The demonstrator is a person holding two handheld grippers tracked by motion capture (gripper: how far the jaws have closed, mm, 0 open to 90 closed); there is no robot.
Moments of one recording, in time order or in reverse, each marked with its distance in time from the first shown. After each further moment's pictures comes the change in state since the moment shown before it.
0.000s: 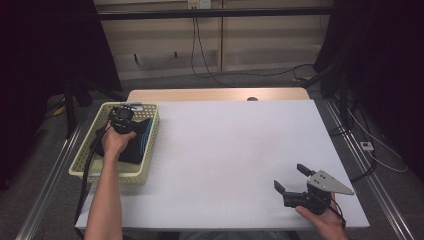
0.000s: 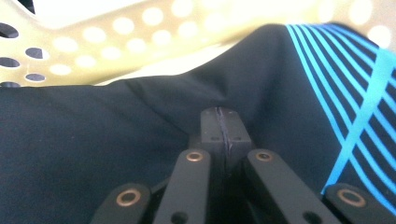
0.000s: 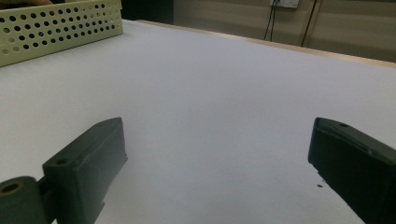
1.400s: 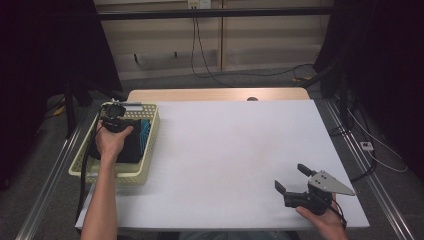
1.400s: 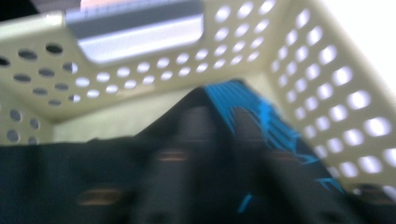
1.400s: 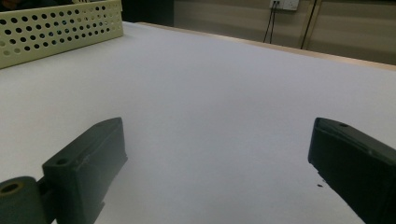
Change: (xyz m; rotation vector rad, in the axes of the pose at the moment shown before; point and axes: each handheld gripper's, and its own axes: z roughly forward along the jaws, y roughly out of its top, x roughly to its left) left arm 0.000 -0.005 -0.037 -0.124 -0.034 -0.046; right arm 0.000 0.000 -0.002 -0.009 0.001 -0.001
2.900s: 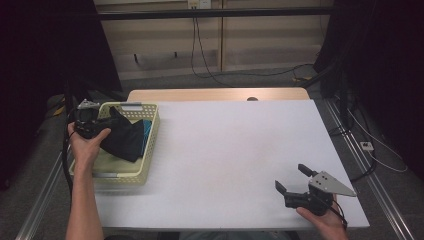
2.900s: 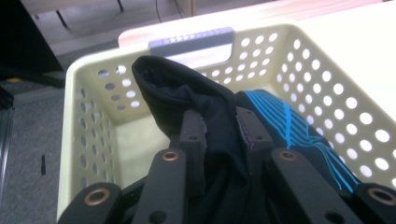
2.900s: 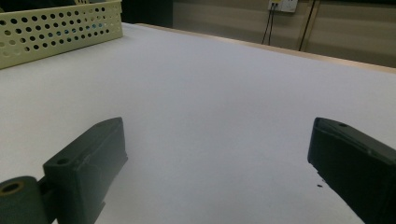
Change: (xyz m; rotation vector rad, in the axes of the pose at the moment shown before) left arm 0.043 -0.023 -0.060 -0.171 -0.036 0.004; right arm 0.000 0.000 -0.002 -0.007 -0.006 -0.004
